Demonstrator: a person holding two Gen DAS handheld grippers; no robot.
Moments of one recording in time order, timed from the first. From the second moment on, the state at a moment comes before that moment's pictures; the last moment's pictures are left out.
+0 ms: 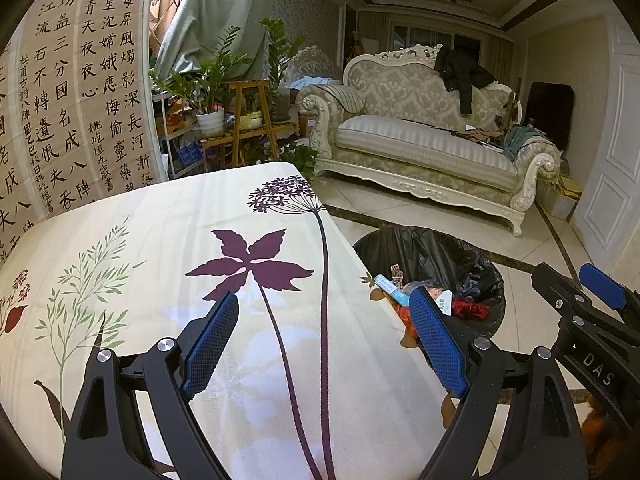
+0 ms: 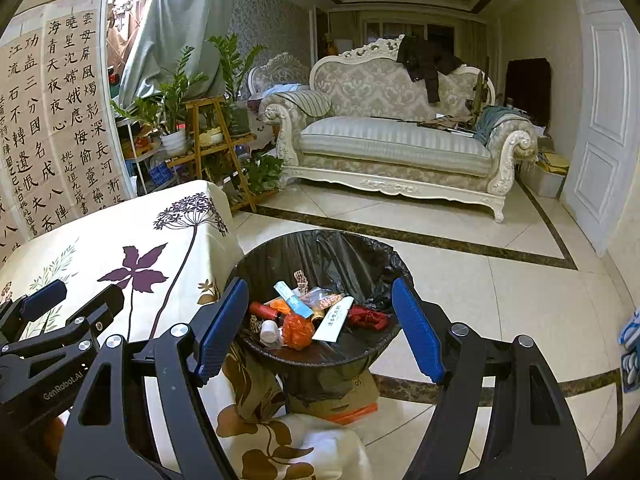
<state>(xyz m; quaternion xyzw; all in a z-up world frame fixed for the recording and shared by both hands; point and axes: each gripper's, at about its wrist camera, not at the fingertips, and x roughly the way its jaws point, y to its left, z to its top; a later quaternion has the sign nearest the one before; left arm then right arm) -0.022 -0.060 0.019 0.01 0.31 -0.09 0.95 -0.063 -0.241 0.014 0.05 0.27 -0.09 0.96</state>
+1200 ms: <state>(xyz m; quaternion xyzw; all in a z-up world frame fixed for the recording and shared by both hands) -0.018 -0.057 0.022 0.02 0.29 -0.07 0.95 -0.053 -0.232 0.008 0.04 0.28 -0.09 0.95</state>
